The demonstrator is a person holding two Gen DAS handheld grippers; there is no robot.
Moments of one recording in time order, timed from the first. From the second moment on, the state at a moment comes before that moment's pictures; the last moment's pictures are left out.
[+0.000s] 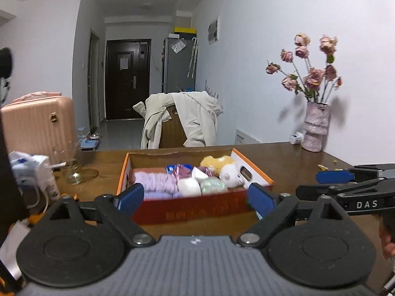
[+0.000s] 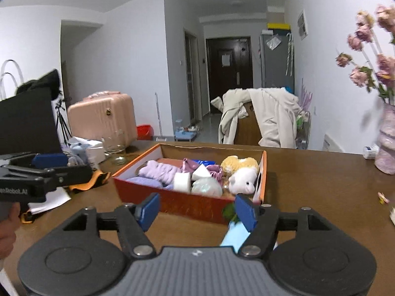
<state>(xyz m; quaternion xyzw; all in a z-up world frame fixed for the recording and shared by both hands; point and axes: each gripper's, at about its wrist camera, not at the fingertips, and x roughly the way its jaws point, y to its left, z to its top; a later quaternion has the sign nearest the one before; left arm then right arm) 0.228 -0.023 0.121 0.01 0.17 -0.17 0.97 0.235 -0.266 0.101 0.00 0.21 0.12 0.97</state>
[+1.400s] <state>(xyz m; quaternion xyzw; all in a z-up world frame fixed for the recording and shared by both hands) 0.358 -0.172 0.003 -0.06 0.34 -0.30 0.89 0.358 -0.372 -0.016 0.21 0.30 0.06 0.93</state>
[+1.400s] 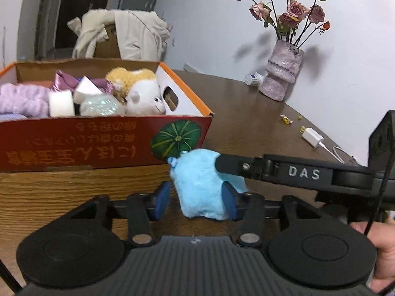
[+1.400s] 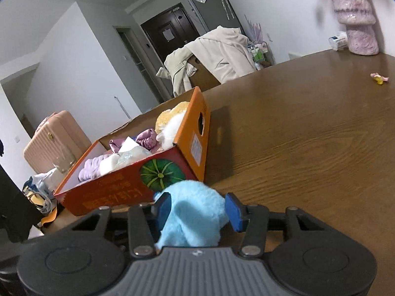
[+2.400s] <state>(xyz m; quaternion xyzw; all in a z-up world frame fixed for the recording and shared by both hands) 0.221 -0.088 0.072 -0.09 0.26 -0.31 0.91 0.224 -0.302 0.048 0.21 0.23 0.12 0.94</state>
